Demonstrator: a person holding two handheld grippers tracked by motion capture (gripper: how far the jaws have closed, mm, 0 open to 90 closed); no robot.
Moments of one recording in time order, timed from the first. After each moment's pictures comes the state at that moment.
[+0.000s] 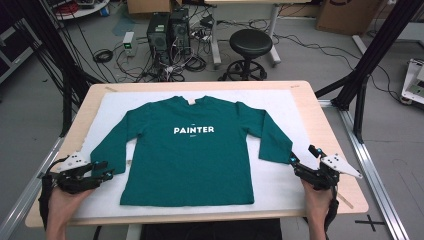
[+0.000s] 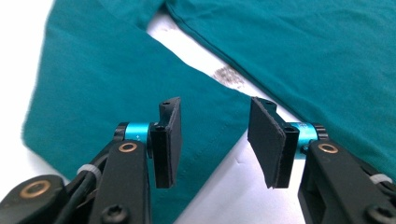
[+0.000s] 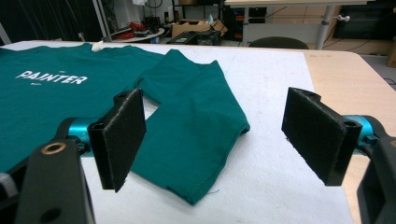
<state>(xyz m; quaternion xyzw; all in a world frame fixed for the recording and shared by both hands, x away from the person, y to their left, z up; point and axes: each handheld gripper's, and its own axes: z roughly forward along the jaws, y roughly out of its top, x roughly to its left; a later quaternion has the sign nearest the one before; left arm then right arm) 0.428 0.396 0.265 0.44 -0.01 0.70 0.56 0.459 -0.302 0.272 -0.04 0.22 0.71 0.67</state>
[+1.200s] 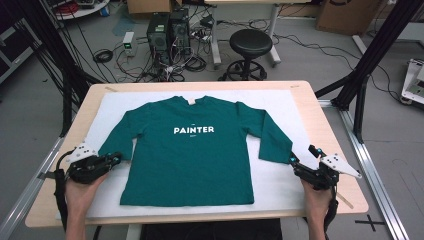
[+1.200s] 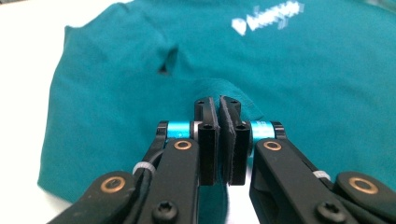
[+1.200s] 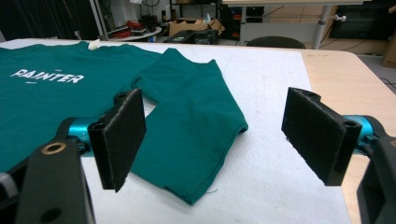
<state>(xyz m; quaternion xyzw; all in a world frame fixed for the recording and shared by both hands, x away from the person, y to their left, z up) 0.409 0.360 0.283 0.37 -0.03 0.69 0.62 0.459 -0.300 0.272 -0.03 0.22 0.71 0.67</state>
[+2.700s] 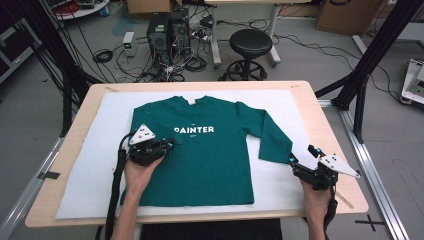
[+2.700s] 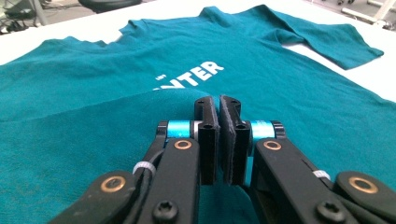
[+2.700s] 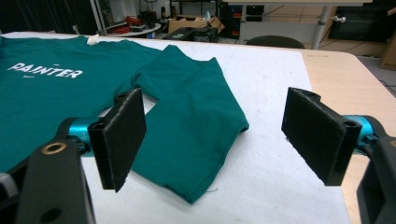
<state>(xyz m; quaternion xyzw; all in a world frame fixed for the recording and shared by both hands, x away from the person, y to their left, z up) 0.404 0.215 0.329 0.41 -0.09 0.68 0.60 0.458 -0.298 0.272 -0.03 0.22 0.70 0.68</state>
